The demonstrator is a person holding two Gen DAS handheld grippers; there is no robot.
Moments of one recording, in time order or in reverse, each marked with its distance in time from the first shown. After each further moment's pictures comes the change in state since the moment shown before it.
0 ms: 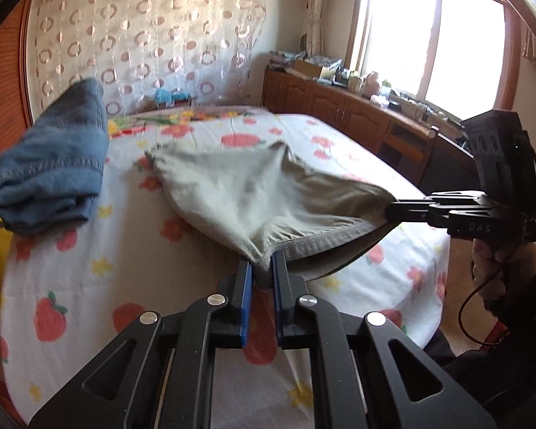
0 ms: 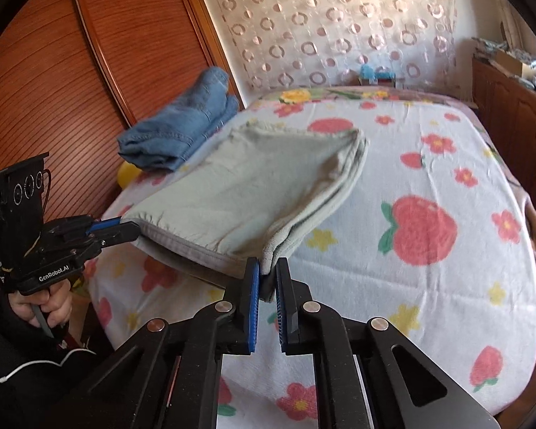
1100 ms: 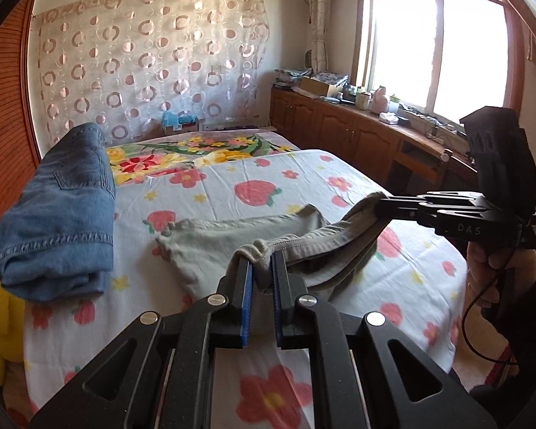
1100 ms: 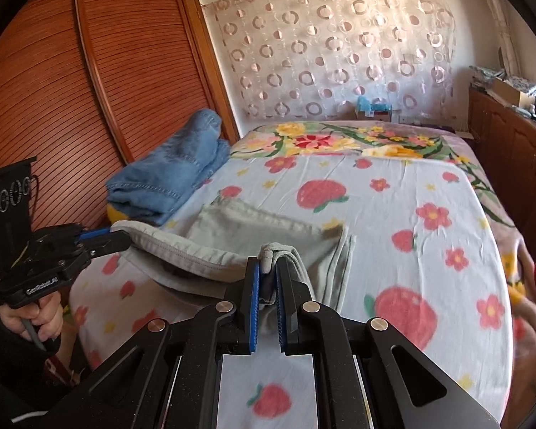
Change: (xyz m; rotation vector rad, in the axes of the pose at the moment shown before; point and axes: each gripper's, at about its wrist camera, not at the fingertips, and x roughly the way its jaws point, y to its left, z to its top) left arm 0.017 0.014 0.063 0.025 -0.056 0.053; right arm 0.030 -0.020 0.060 -0.034 -0.100 -0.042
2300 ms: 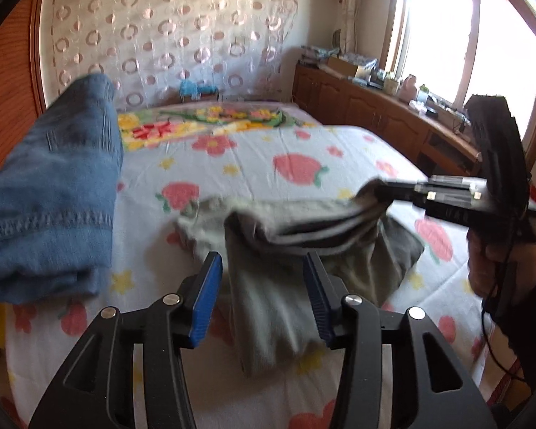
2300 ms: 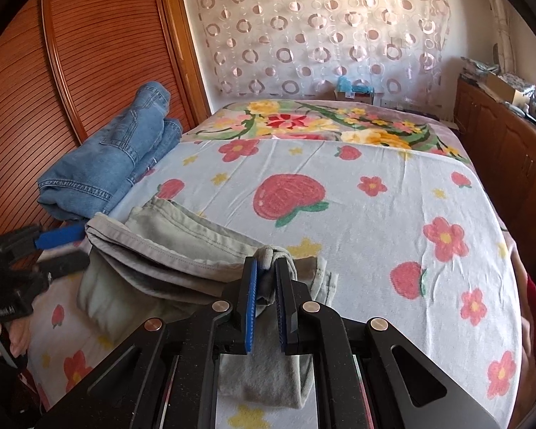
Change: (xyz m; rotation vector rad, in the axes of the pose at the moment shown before) left arm 0.068 0.042 -0.011 -0.081 0.120 0.052; right arm 0.087 -0.017 0.036 -0.018 0.097 -0.096
